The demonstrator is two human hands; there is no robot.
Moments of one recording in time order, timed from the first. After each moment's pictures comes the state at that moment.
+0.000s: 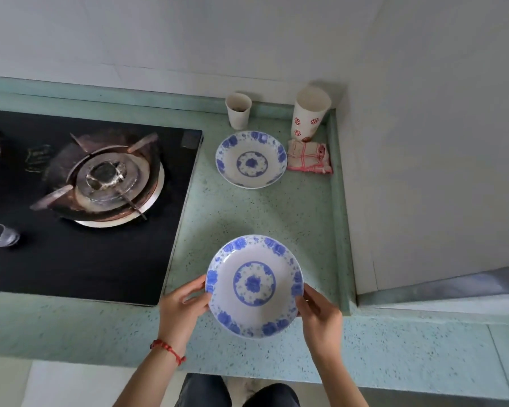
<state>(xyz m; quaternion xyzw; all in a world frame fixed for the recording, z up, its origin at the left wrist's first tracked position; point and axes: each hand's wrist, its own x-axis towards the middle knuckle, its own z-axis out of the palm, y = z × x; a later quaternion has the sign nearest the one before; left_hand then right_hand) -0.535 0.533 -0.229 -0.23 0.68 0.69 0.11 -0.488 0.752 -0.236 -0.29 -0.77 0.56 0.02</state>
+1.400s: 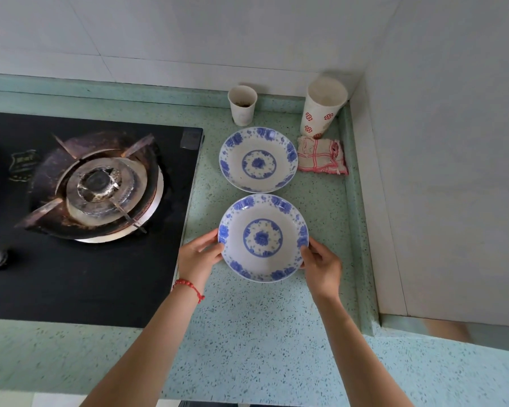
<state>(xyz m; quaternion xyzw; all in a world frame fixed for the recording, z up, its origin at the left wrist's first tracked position) -0.653 0.547 -0.251 -0.20 0.65 0.72 0.12 -0.605 0.752 -0.252 -0.31 -0.76 0.58 0.05</state>
